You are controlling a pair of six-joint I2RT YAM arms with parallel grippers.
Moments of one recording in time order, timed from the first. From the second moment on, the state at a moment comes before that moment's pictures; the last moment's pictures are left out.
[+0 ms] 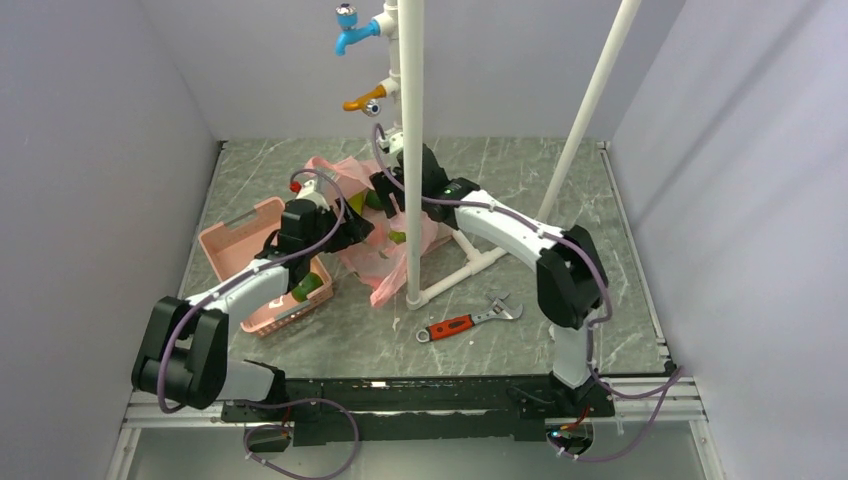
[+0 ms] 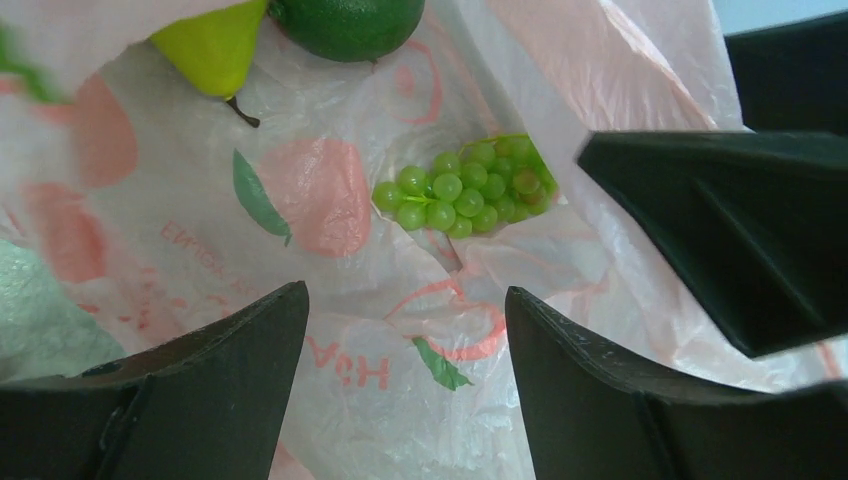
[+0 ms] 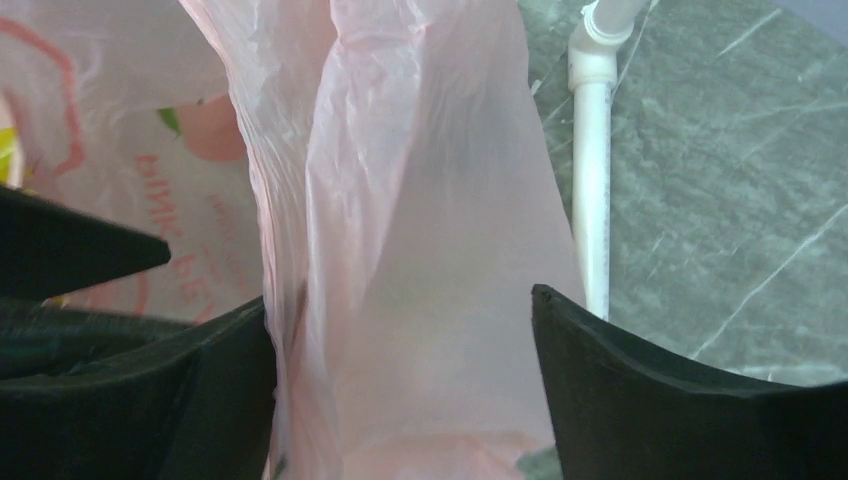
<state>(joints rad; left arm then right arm) -0.30 1.33 0.67 0.20 0.17 -0.66 0.74 1.89 1.59 -0.26 0.12 0.06</state>
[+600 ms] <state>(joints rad) -0.36 1.56 0.75 0.41 0.18 -0.64 0.53 1.91 1.49 -0.12 -0.46 0.23</state>
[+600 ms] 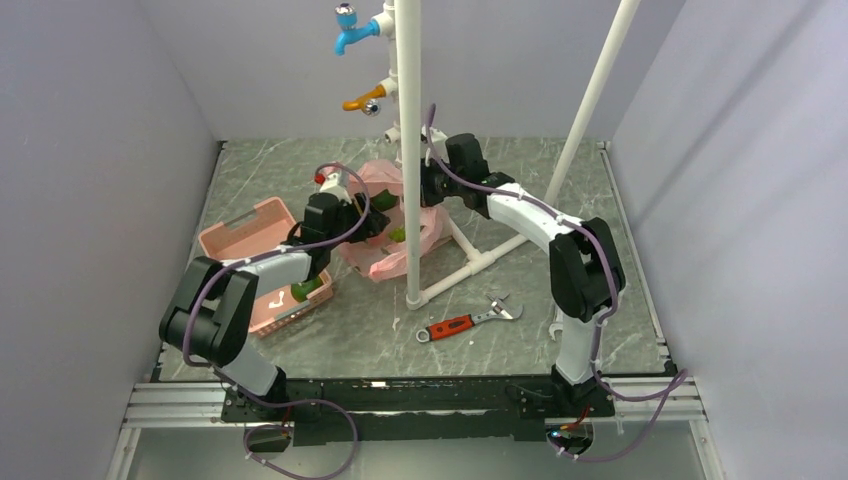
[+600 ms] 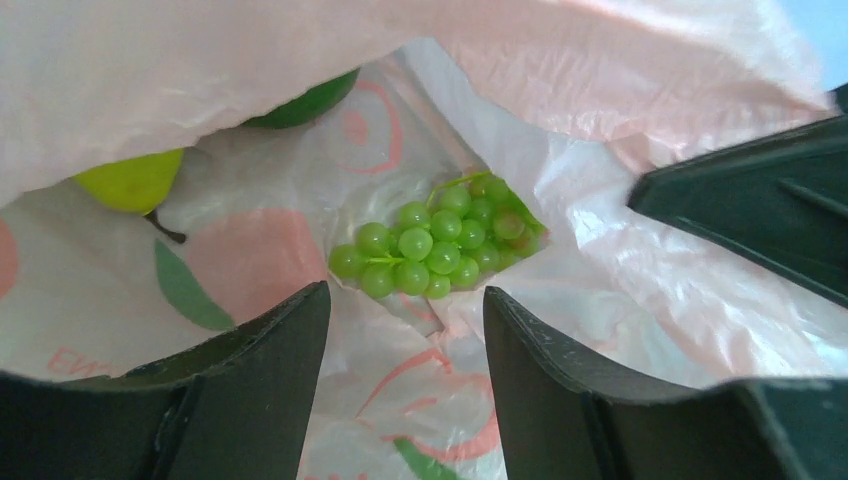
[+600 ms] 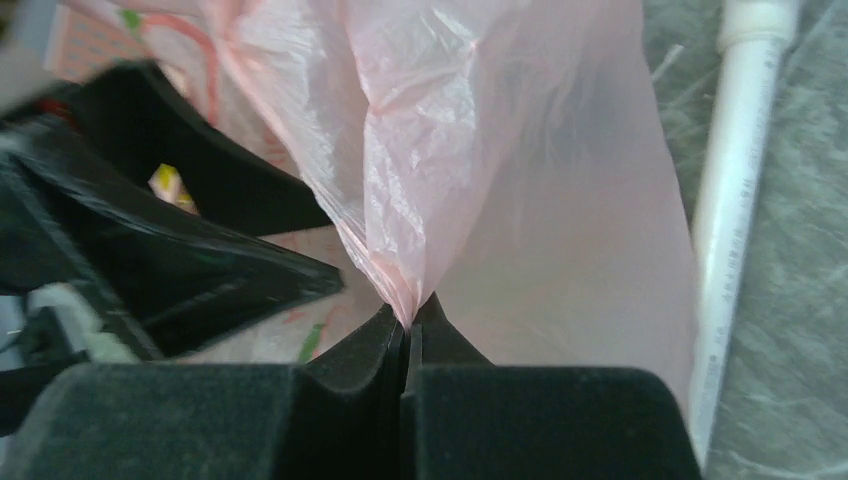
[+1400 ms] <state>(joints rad) -0.44 1.59 0.79 0.33 -0.18 -0.46 0.56 1.73 1.29 0.07 -0.72 0.56</state>
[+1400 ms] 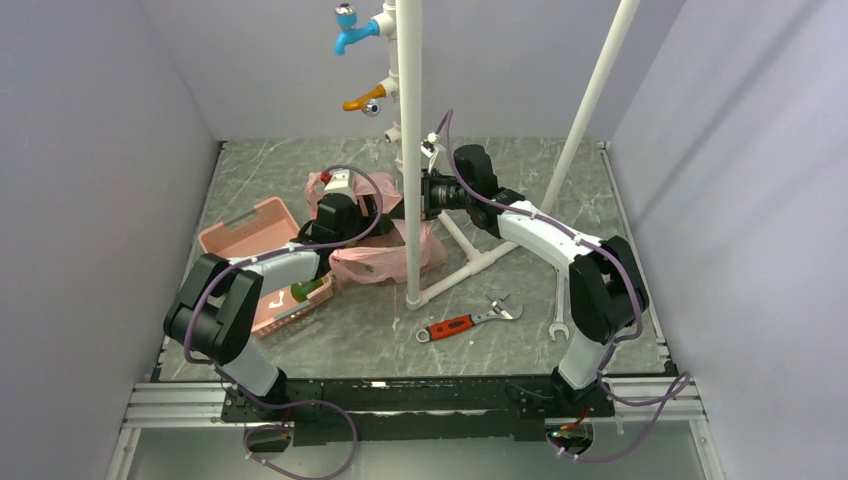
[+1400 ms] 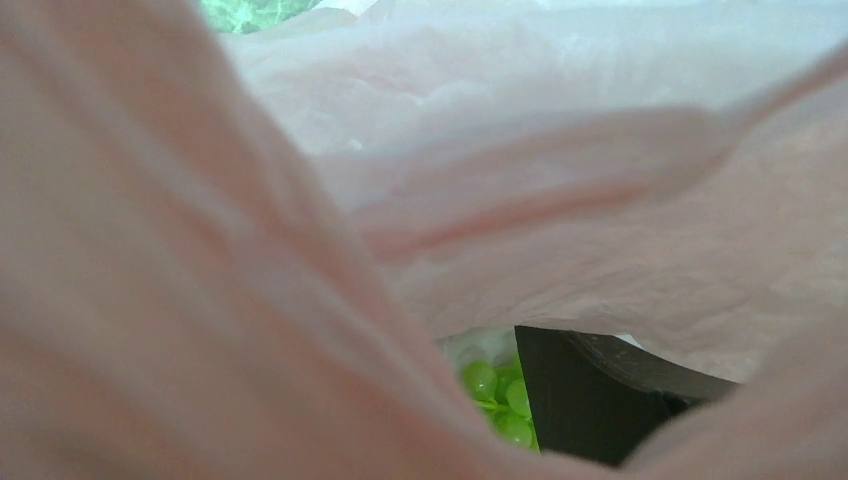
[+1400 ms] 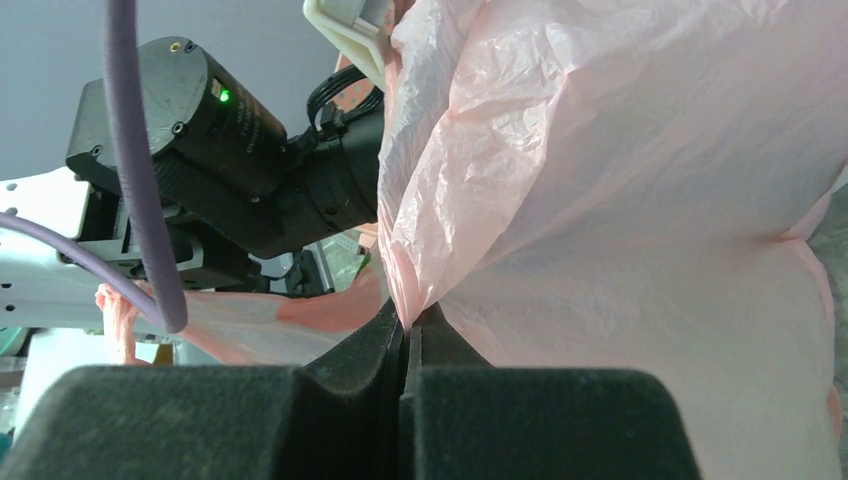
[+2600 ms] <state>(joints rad) -0.41 1.89 1.16 0.07 -0.40 -0.71 0.54 1.77 1.25 0.11 -0.75 0.51</state>
